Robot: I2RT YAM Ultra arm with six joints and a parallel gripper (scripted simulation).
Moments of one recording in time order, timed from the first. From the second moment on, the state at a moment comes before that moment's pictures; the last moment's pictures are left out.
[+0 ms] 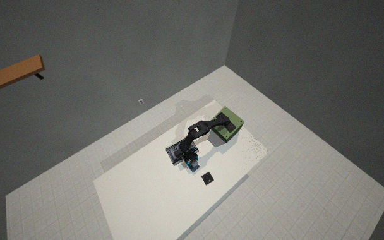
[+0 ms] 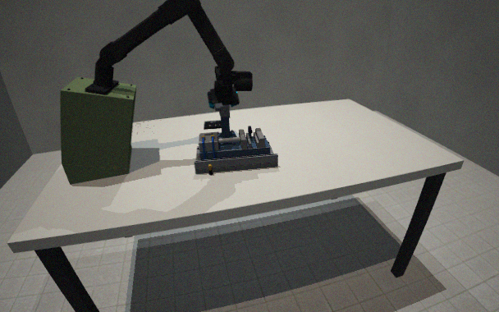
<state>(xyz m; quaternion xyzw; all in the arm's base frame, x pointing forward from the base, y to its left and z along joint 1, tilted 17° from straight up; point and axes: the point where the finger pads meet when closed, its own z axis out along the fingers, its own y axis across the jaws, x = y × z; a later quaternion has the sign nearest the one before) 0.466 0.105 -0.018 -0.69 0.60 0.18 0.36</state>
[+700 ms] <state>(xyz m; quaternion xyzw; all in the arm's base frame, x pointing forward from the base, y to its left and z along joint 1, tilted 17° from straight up) 0.466 0.105 -0.018 -0.69 0.60 0.18 0.36</state>
